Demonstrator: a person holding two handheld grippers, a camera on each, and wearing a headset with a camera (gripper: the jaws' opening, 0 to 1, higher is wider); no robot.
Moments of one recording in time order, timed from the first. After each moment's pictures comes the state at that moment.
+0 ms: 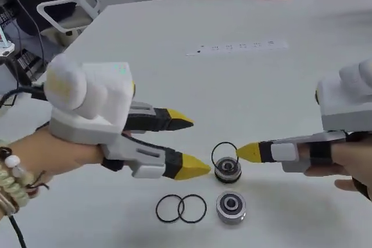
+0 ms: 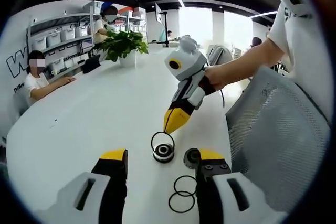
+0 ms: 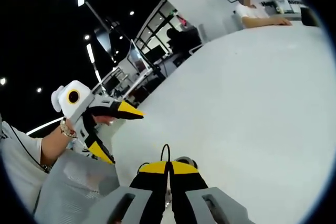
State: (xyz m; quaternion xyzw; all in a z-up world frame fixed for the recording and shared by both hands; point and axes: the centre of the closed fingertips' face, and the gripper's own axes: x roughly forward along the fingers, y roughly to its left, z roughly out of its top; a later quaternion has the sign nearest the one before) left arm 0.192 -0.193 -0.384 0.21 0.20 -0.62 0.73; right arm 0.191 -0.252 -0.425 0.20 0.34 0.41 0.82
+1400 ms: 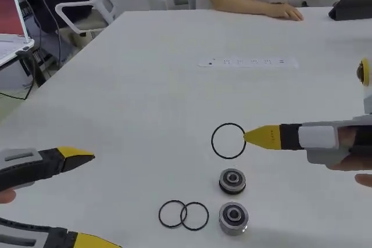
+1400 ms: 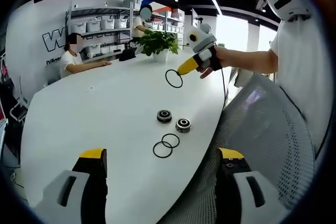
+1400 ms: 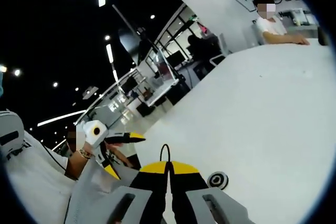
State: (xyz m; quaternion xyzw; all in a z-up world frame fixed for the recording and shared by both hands) left arm 0.131 -0.083 -0.376 0.14 0.23 -0.51 0.82; right arm 0.169 -0.233 -0.339 0.19 0.29 0.47 0.81
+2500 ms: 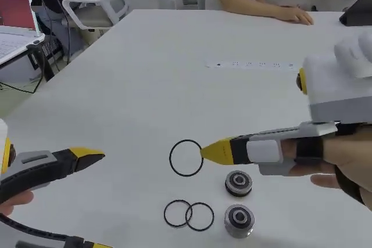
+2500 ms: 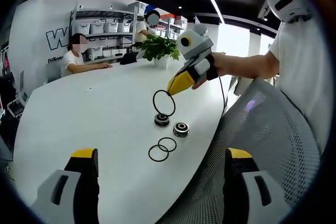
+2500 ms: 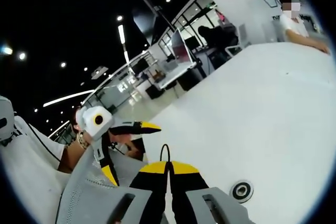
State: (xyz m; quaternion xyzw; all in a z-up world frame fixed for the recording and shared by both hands) left arm 0.128 -0.090 -0.383 0.11 0.22 -0.51 0.82; right arm 0.158 -0.167 -0.360 0.12 0.32 0.53 0.78
